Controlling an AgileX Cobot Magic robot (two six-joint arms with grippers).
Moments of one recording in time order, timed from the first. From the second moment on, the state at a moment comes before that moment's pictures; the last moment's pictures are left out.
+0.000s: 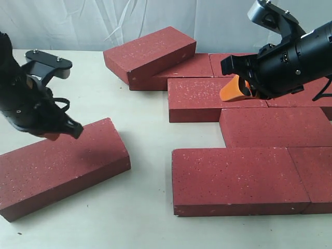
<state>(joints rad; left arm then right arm) -0.38 1.51 -0.92 0.04 0.80 -0.03 0.22 1.46 -0.99 0.77 0.80 -0.46</state>
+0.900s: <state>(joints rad) -0.38 1.72 -0.89 -0.04 0.42 0.29 0.22 1.46 -0.99 0.79 0.81 -0.49</state>
